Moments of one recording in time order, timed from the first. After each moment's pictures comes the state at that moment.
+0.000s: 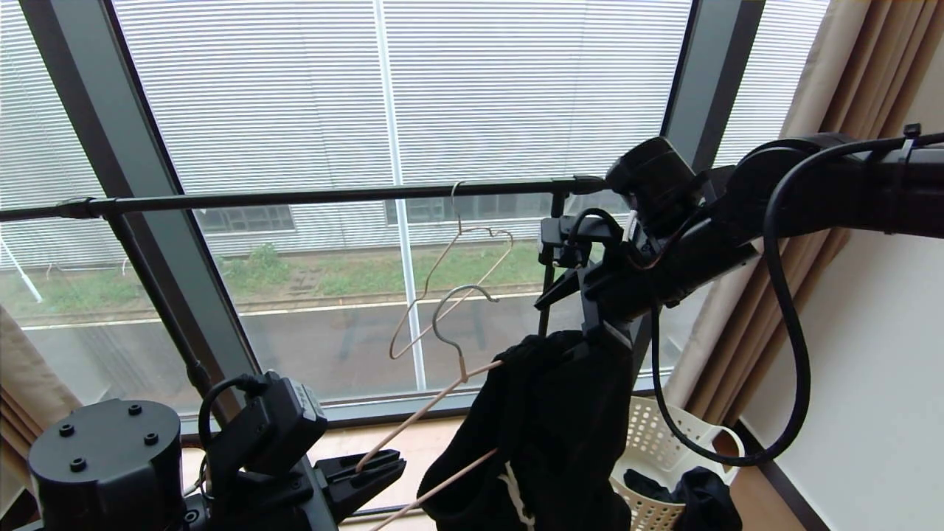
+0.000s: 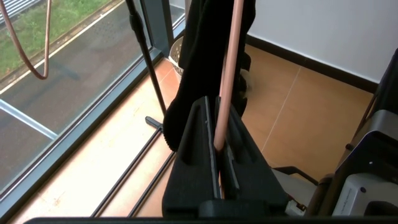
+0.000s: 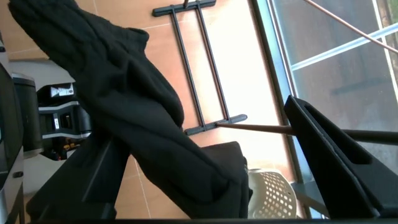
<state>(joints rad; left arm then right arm) -0.66 1.51 -0.19 -0.97 -0.23 0.11 0.51 2.03 -1.79 0.76 0.46 -0.77</state>
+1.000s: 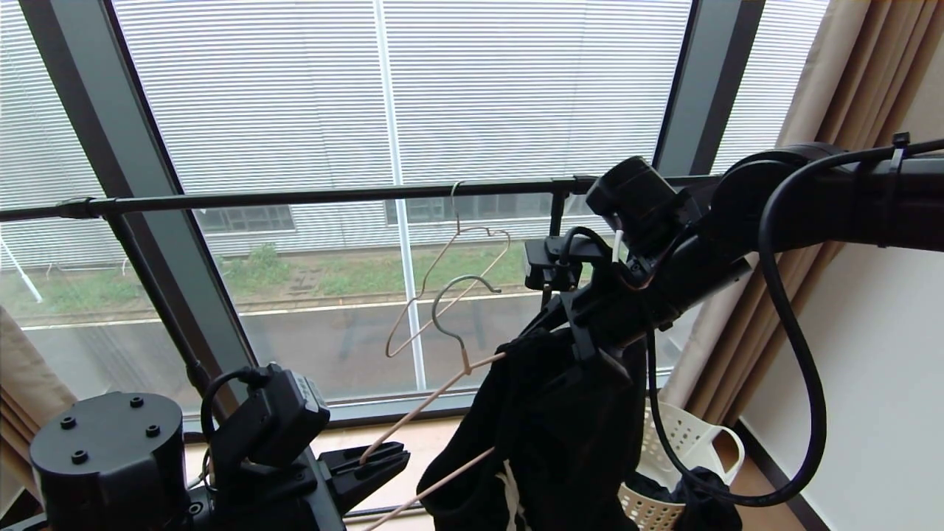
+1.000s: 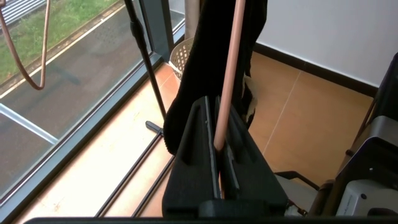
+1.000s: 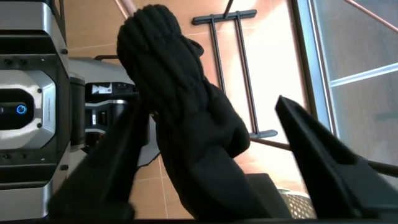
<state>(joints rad) -0.66 1.51 -0.21 -0.97 -0.23 0.11 0.56 2.02 -1.75 0.81 0.56 -0.77</state>
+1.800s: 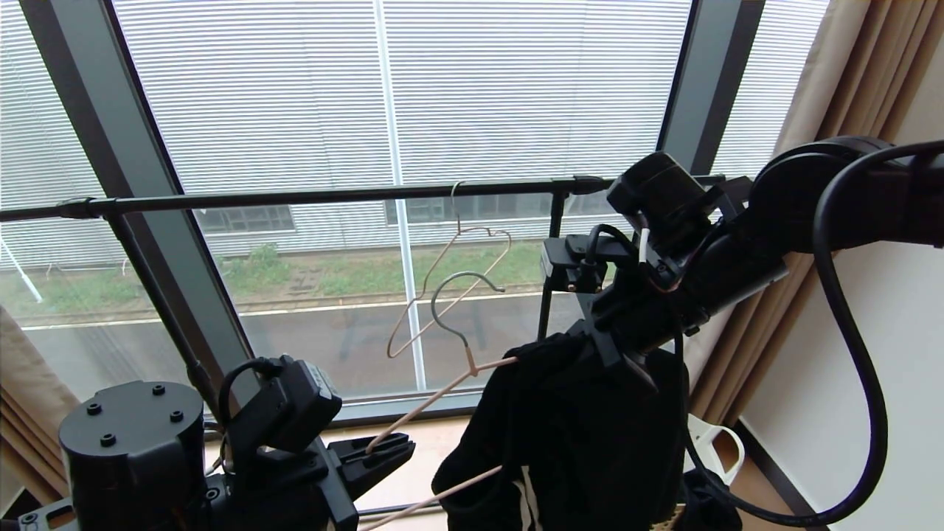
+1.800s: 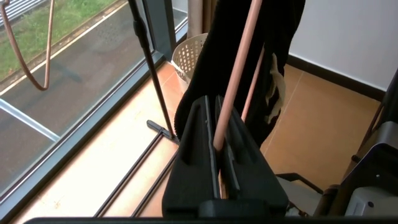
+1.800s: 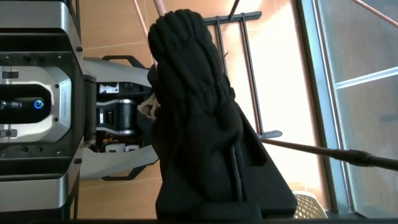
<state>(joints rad) -0.65 1.55 -0.24 -0.98 -0.23 0.11 0.56 1.95 -1.68 0.81 0.58 -0.77</state>
